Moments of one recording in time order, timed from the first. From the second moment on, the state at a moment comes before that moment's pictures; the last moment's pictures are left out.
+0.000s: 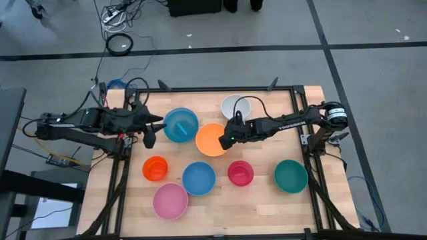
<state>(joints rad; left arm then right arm) -0.09 0.74 0.97 -0.79 -0.42 -0.42 -0.01 1.70 1.11 -0.51 0.36 0.98</state>
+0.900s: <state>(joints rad) -0.09 0.74 0.97 -0.78 -0.44 -0.42 -0.04 1.69 0.96 -0.19 0.35 0.90</state>
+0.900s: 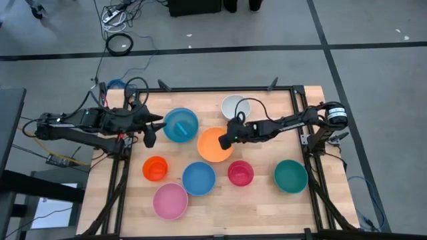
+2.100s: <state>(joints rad) -0.09 0.76 0.97 -0.78 -0.46 -0.42 -0.22 2.09 1.60 -0.03 0.18 0.48</state>
